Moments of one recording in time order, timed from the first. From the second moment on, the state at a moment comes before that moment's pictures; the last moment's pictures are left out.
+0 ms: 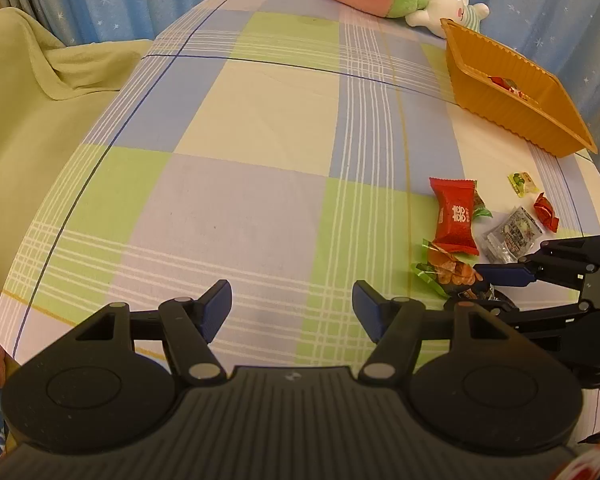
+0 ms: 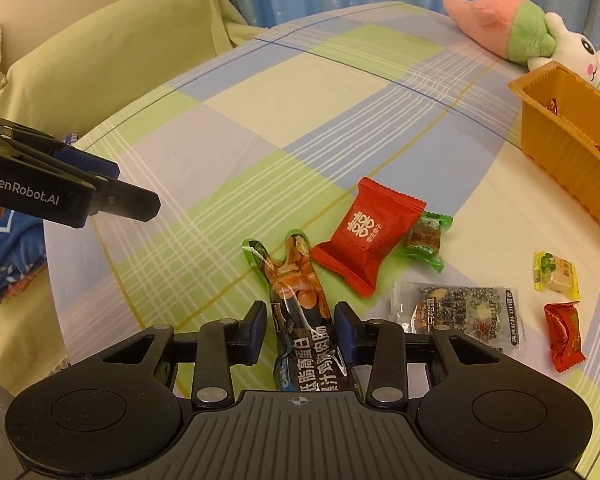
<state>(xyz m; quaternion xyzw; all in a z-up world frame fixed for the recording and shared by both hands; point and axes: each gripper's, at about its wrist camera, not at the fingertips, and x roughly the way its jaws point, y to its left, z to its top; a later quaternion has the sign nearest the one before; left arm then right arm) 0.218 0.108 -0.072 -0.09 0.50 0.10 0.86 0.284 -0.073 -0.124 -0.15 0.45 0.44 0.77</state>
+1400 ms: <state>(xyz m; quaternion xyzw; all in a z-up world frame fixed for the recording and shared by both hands) 0.317 0.010 -0.097 -0.01 0.49 -0.06 0.87 0.294 -0.248 -0.069 0.06 0.44 0.23 0.87</state>
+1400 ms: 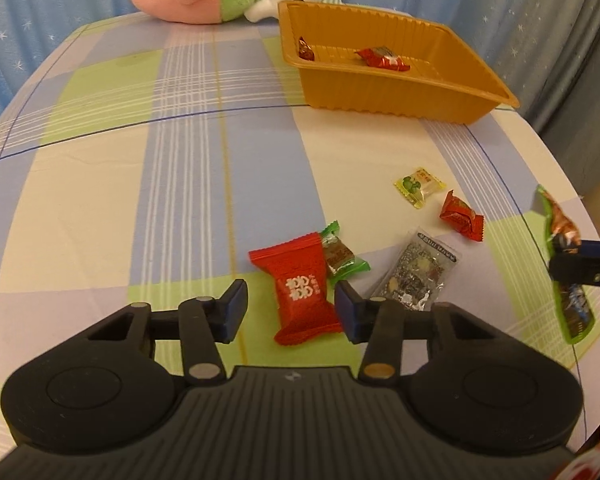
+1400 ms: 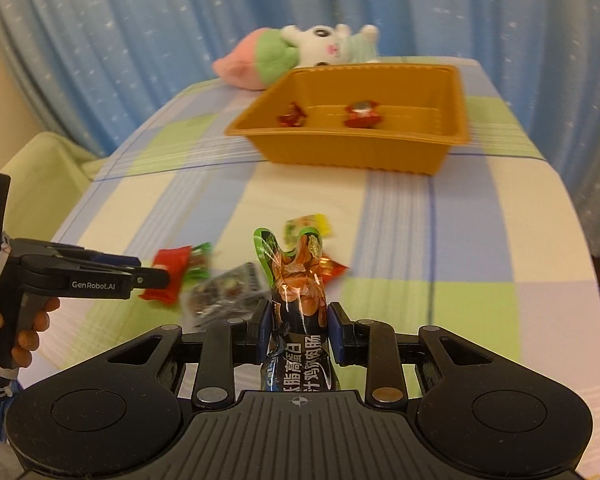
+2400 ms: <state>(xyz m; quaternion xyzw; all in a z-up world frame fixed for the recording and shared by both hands) 0.345 0.023 -0.056 -0.01 0.45 -0.04 0.89 0.344 -0.280 -0.061 0.07 0.42 0.22 0.88</state>
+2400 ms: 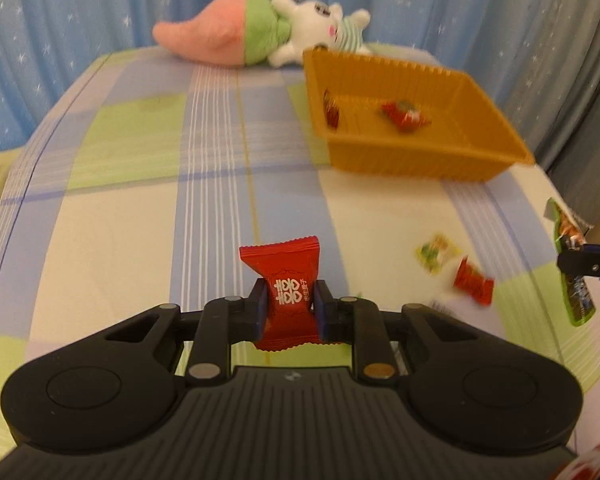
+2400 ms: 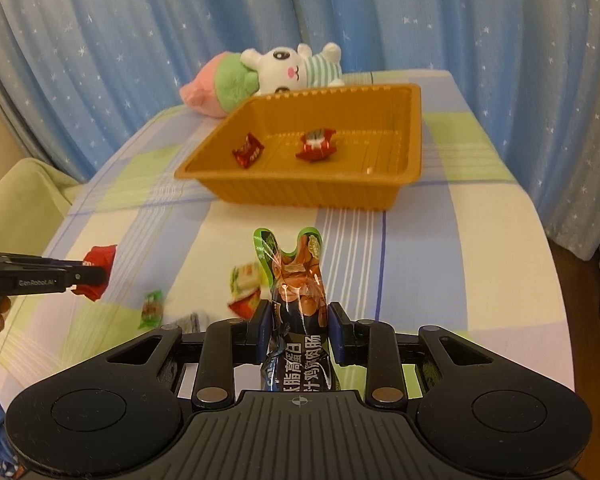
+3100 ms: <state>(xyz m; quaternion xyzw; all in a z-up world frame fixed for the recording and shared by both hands) 0.495 -0.049 -0.005 0.00 0.39 -0.11 0.91 0.484 -0.283 -0.023 0.11 0.36 0.20 0.91</state>
